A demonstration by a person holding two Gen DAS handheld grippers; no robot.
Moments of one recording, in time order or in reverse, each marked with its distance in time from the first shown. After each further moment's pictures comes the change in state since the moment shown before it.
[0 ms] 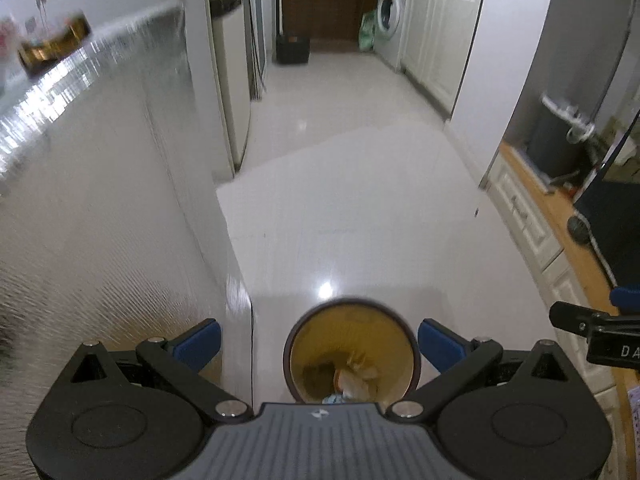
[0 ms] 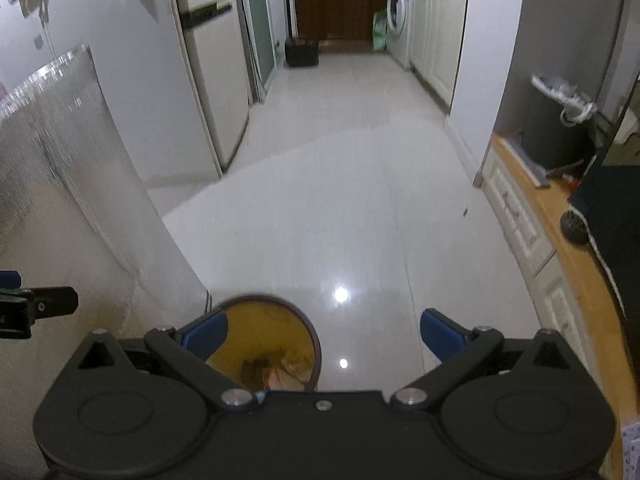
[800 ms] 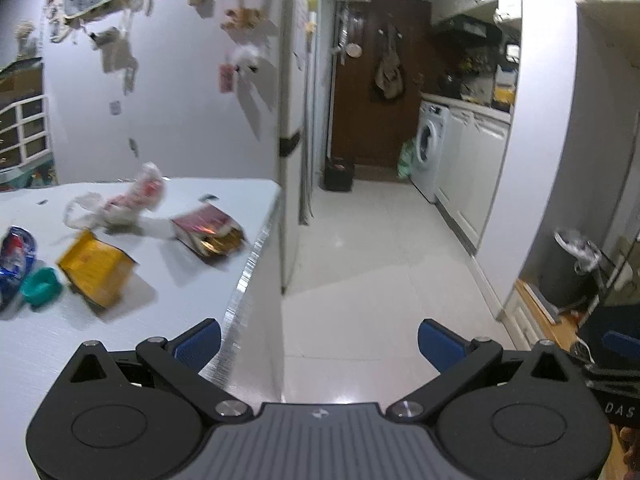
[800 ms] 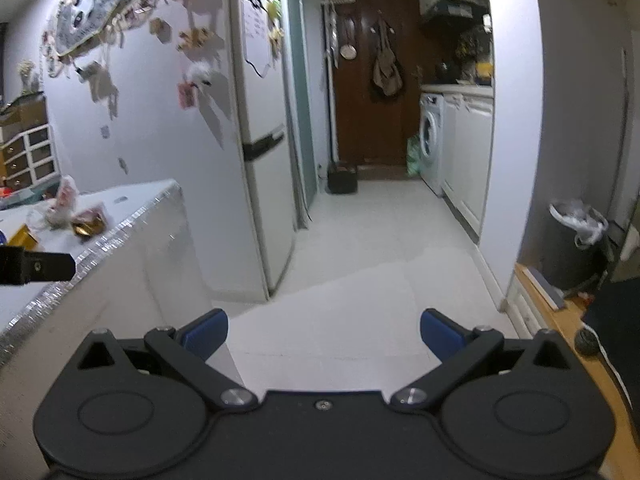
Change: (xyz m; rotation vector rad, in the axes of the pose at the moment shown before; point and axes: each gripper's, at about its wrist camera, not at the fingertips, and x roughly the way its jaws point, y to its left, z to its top) left arm -0.164 0.035 0.027 -0.121 -0.368 0.104; right arm -0.119 0.046 0.038 -0.067 -0.381 0.104
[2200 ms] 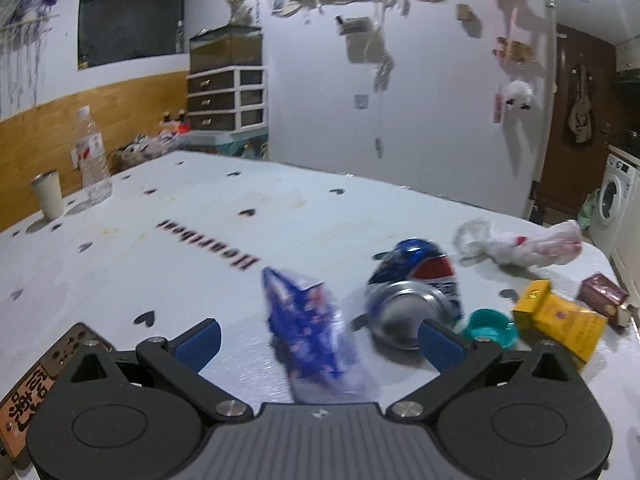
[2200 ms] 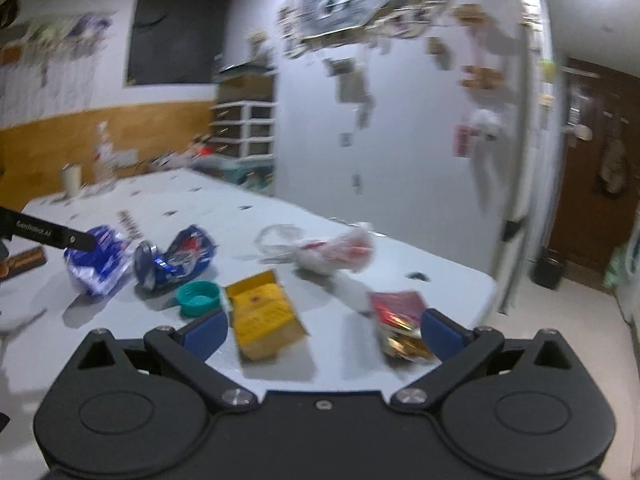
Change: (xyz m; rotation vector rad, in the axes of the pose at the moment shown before) left arm -0.062 0.343 0.007 -0.236 -0.008 0.470; right arm 0.061 0.279 0.071 -0.404 -0.091 0.578
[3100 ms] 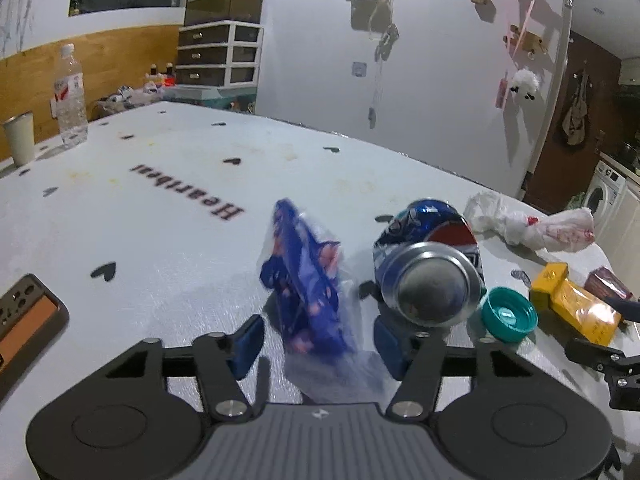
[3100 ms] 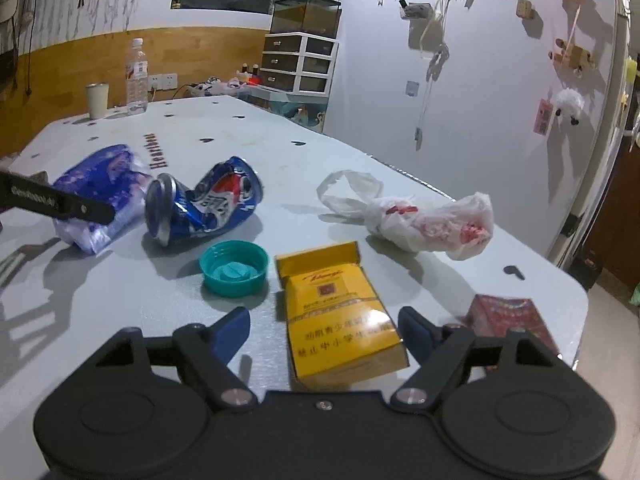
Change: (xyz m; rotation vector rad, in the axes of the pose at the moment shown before) left arm 0.045 0.017 -0.017 -0.073 0.095 -0.100; right arm 0.090 0.049 0.005 -0.121 0.175 0.090
